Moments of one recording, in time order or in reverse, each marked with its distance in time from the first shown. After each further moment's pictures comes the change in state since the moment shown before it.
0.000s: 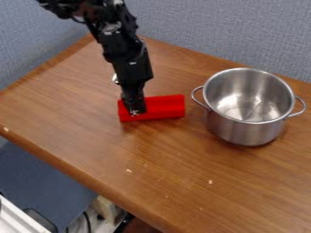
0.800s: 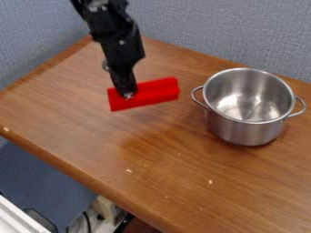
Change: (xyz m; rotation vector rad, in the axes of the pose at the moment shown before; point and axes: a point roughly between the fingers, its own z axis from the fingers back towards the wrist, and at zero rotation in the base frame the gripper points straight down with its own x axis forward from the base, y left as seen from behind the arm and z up) arm 0.000 -0.002 0.048 0.077 0.000 0.119
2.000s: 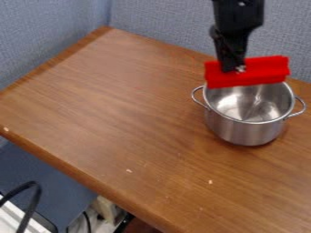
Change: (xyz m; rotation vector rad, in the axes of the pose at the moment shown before) arm 0.130 -0.061 0.020 -0.065 -0.052 -0.201
